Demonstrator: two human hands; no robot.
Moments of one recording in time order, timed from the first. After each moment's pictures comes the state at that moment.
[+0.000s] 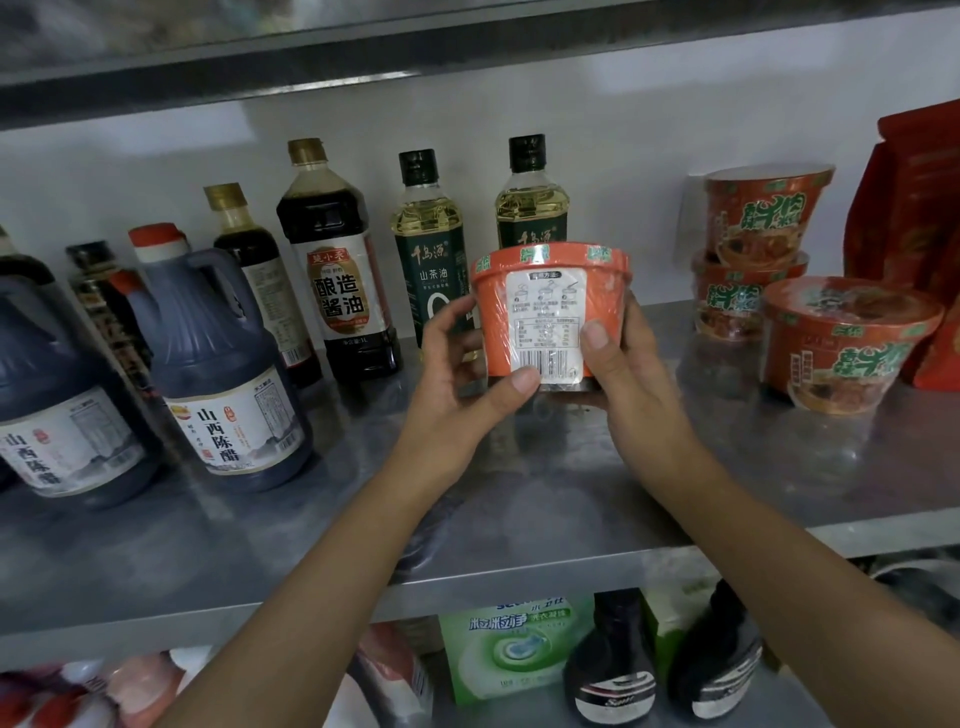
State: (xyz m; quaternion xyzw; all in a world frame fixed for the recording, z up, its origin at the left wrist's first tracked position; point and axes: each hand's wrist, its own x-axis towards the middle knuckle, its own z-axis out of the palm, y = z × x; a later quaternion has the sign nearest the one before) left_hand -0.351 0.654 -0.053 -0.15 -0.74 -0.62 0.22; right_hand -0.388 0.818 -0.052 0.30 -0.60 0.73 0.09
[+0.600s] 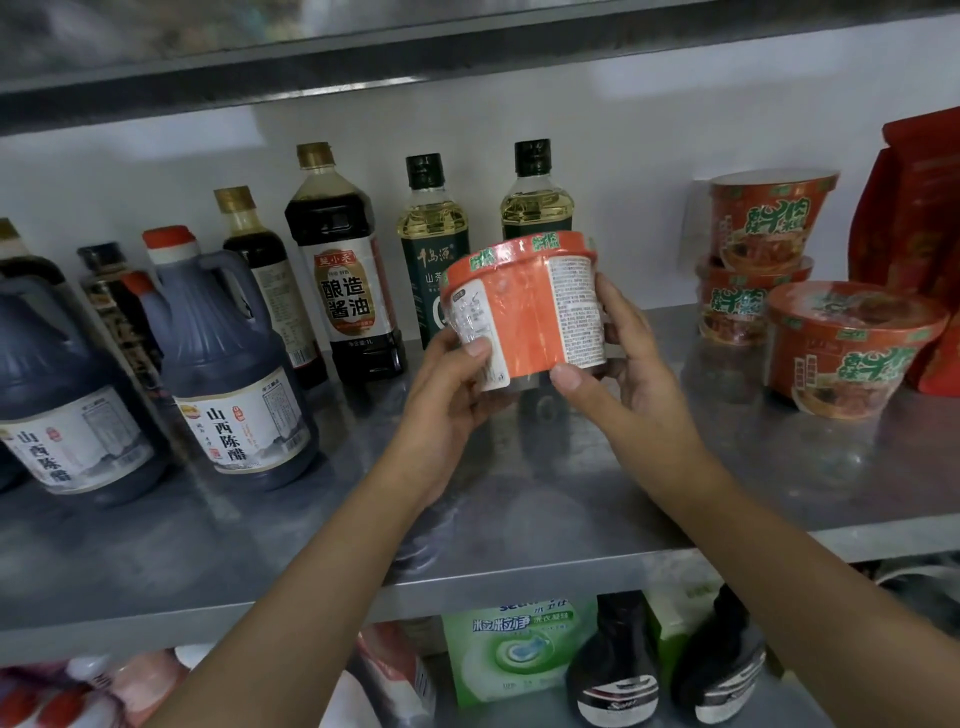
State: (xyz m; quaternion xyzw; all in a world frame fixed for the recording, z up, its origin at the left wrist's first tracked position) left_hand -0.352 0.647 -0.047 -0.09 -0.64 -0.75 0.13; right_hand -0.384 0.823 -0.057 0.34 -0.67 0.65 0.15
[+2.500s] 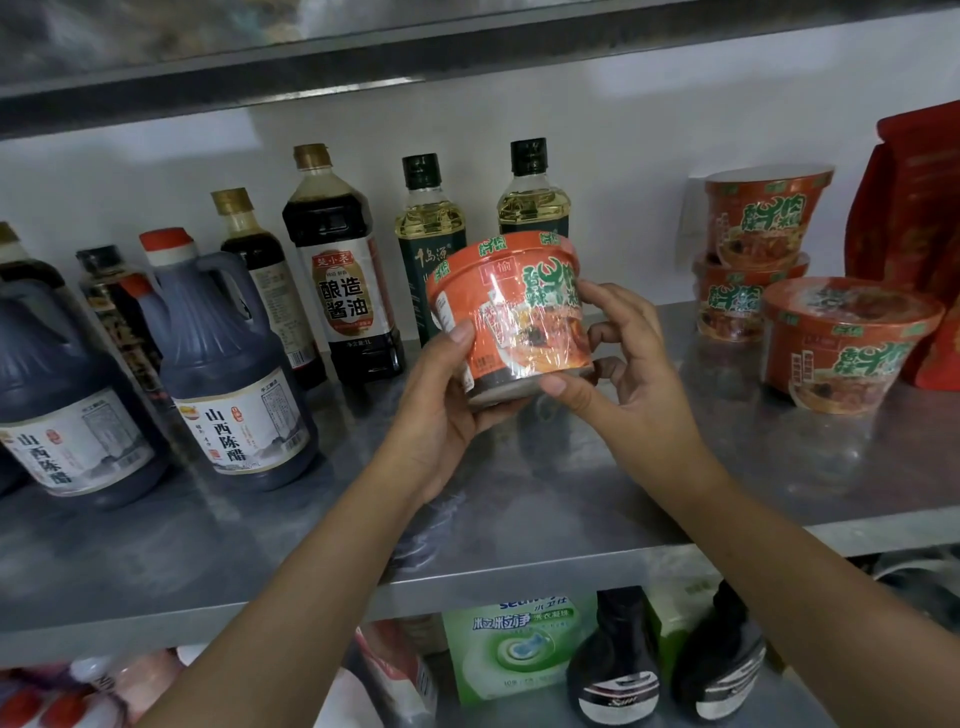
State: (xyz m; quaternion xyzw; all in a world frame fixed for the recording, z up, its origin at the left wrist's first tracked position) left_hand -0.348 0.650 -0.041 -0.08 -0.60 -0.79 0.10; right_hand -0.391 0.825 -0.060 0.35 -0.67 0.62 0.21
